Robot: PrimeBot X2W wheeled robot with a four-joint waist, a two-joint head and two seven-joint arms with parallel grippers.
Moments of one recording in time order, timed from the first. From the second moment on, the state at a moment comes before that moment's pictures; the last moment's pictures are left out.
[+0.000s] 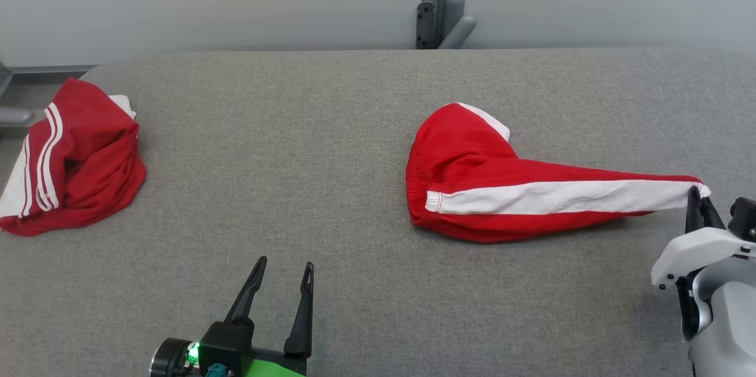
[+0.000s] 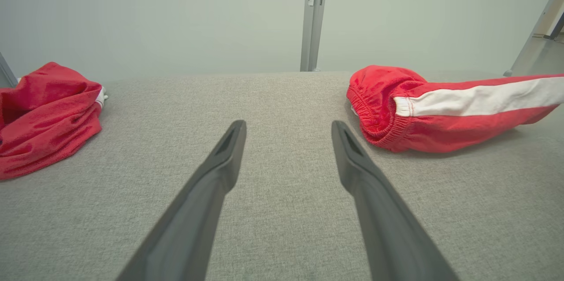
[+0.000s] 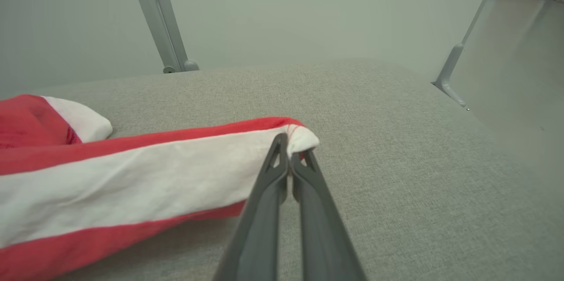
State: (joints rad) left arm 0.06 0.05 -0.28 0.14 -0.14 -0.03 -0.26; right arm -0.40 -0.16 -0.34 0.77 0.01 0.13 -0.26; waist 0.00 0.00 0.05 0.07
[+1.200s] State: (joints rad) left arm -0.02 0.05 -0.39 0.32 -0.18 -0.11 -0.26; right arm -0.09 -0.07 -0.18 0.42 0.04 0.13 -0.26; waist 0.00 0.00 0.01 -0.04
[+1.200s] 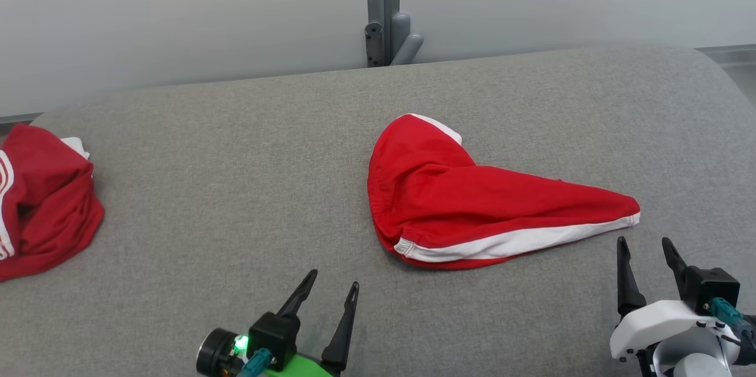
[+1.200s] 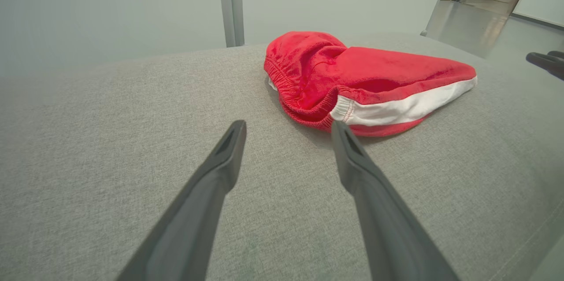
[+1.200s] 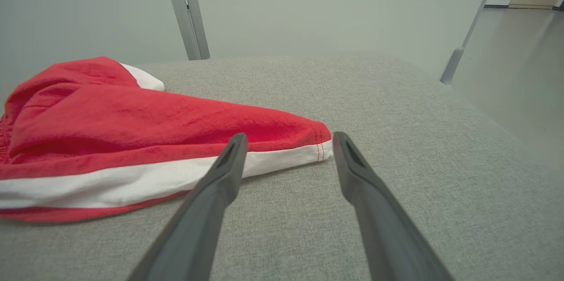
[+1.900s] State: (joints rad) left arm -0.37 0.05 -0.66 0.70 -0.21 -0.13 -0.26; right arm -0.09 -0.06 -0.15 0.40 0.06 0.13 -0.26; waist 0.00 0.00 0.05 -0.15
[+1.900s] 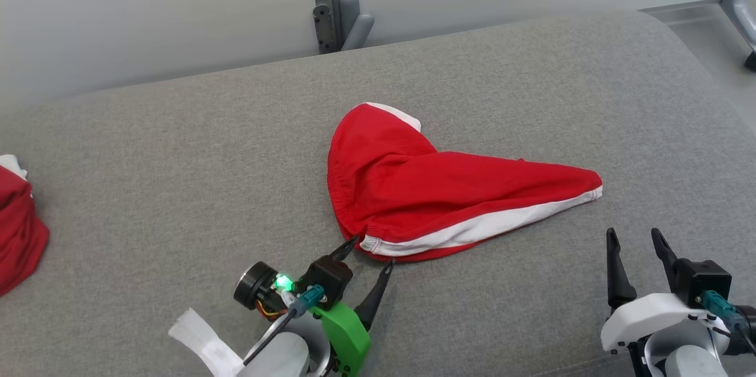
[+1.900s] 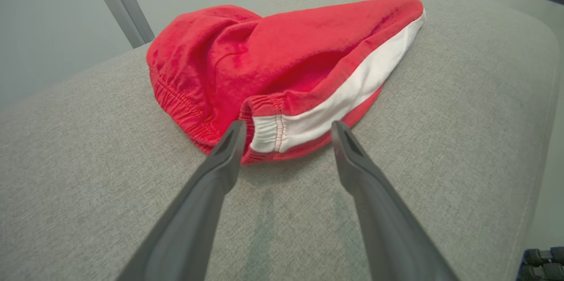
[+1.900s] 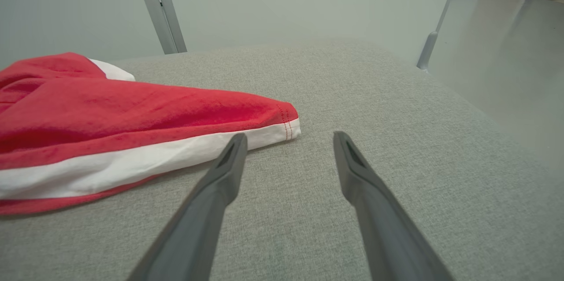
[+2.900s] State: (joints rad) left arm -0.51 0.09 -0.85 0.84 -0.40 -0.13 -0.26; right arm -0.11 -0.06 -0.15 0.40 0.06 0.13 -0.26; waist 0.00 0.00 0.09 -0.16
